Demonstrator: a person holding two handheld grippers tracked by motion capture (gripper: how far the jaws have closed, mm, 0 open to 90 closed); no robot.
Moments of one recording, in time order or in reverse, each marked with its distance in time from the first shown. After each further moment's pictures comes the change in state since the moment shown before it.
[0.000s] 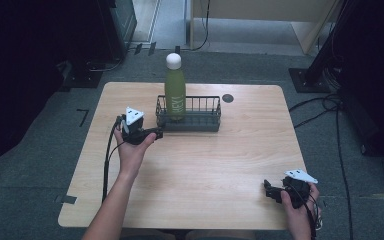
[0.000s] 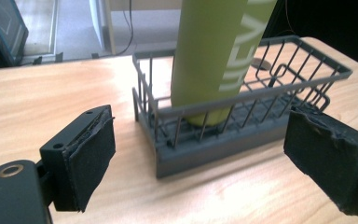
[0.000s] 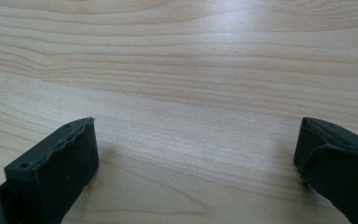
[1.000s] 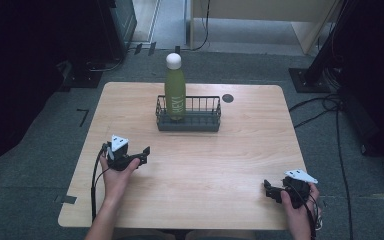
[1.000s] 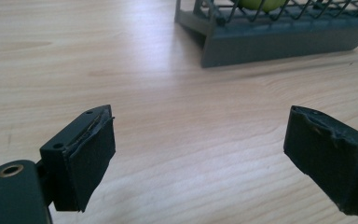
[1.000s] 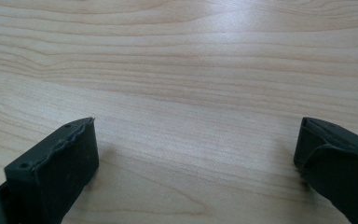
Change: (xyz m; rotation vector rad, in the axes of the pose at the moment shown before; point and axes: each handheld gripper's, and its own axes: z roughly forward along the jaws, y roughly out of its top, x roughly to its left) left arm 0.034 -0.081 -0.029 0.127 0.054 -0.054; right arm 0.000 0.000 0.000 0.001 -0.001 -0.001
